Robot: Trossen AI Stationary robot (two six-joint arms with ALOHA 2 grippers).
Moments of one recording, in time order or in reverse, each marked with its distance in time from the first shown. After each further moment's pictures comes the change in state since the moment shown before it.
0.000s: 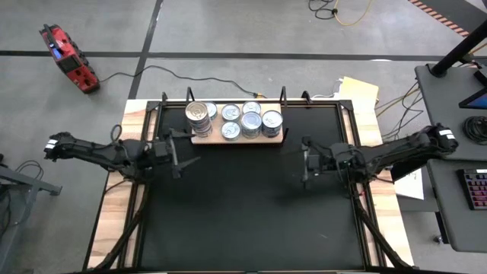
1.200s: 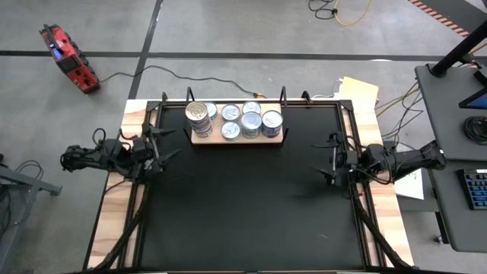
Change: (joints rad) left arm 0.003 -0.549 -0.138 -0.321 -0.082 -0.062; right arm 0.000 -0.835 -0.361 -0.114 0.003 0.012
